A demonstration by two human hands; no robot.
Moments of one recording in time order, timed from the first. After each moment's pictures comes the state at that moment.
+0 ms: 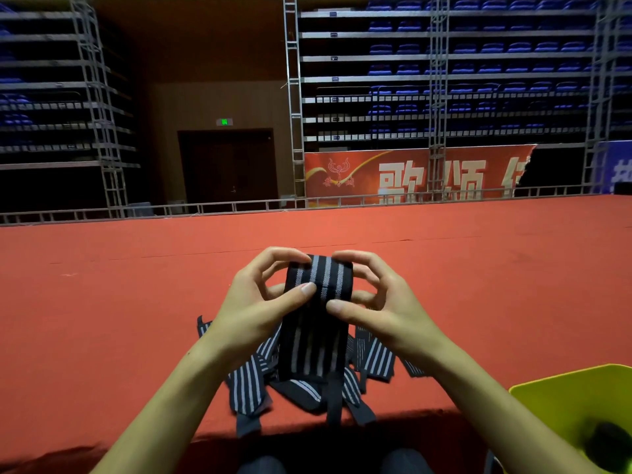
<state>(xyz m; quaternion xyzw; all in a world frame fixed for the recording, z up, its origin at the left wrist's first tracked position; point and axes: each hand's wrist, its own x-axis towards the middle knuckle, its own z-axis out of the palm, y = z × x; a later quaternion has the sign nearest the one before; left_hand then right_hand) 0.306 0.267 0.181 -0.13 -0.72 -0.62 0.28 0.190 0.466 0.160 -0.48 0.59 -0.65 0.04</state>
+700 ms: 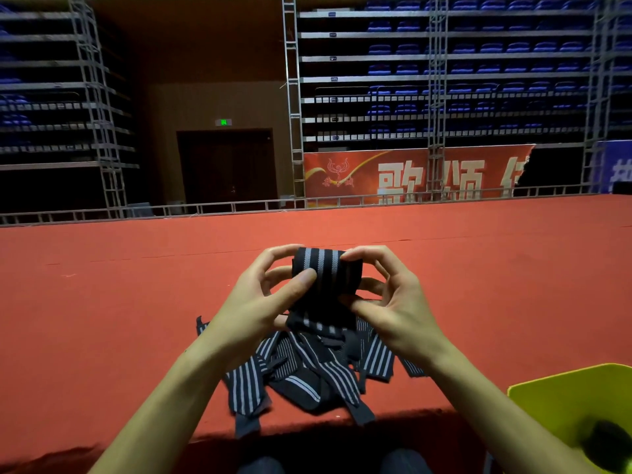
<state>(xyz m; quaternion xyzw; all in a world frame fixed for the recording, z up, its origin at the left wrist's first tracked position) 0.305 0.267 0.186 -0.08 -0.72 -0.66 0.22 0.190 0.467 0.162 -0.49 0.57 -0.66 -0.07</state>
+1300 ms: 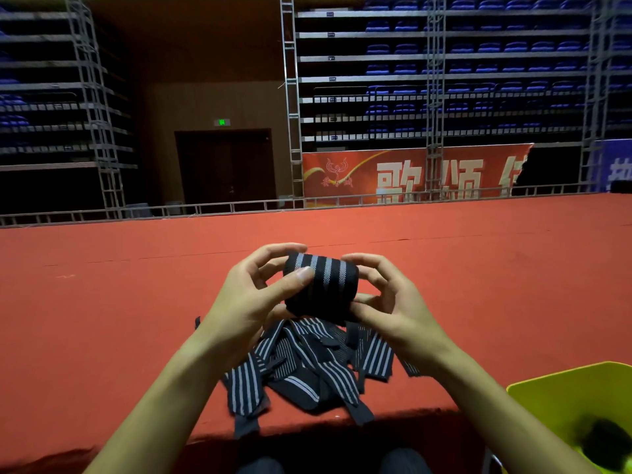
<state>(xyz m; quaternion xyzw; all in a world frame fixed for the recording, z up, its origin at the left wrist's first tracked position) 0.310 0.272 0.193 -0.10 -0.67 -0.69 0.25 0.191 0.475 0.155 -0.47 0.55 -0.69 0.04</state>
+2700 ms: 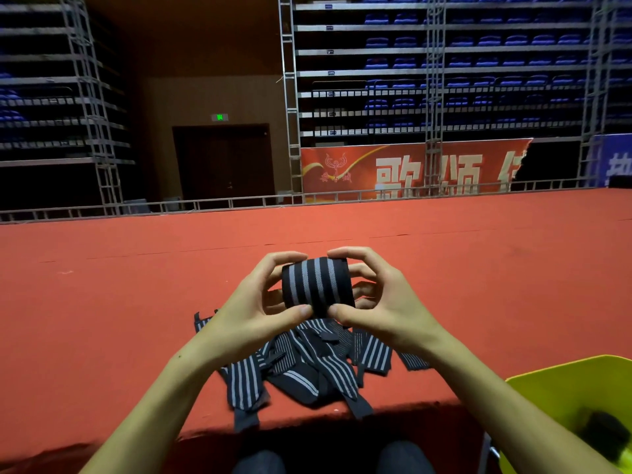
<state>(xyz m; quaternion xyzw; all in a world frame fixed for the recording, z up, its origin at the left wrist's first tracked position) 0.307 0.252 0.173 -0.14 -0.84 -0.47 0.24 0.190 0.472 0.165 -0.49 0.66 -0.58 -0.04</state>
